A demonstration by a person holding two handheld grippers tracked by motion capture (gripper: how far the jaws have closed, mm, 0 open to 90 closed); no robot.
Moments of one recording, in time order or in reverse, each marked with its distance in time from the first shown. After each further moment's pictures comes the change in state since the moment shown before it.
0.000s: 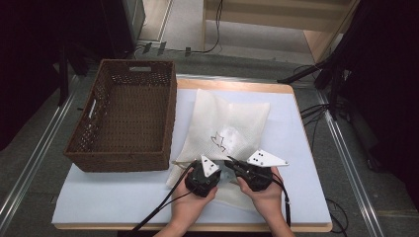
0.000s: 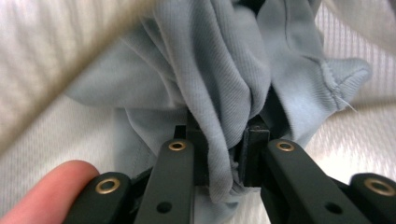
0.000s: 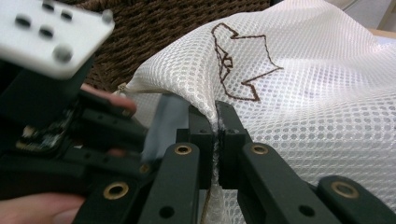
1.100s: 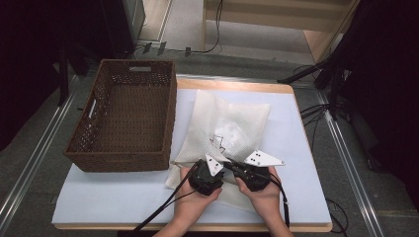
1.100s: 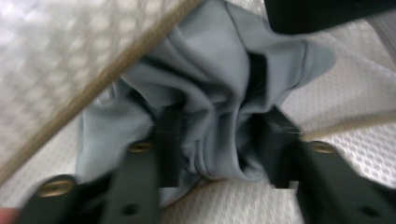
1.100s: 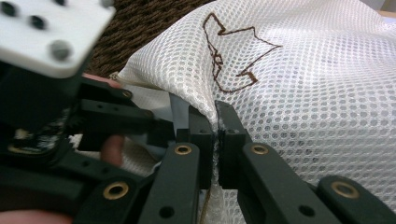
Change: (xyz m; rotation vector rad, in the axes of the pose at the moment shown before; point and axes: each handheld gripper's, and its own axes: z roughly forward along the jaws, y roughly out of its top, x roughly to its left) left arm -0.006 -0.001 0.010 0.050 -0.001 0.047; right arm -0.003 -0.008 0.008 0.038 -0.013 0.015
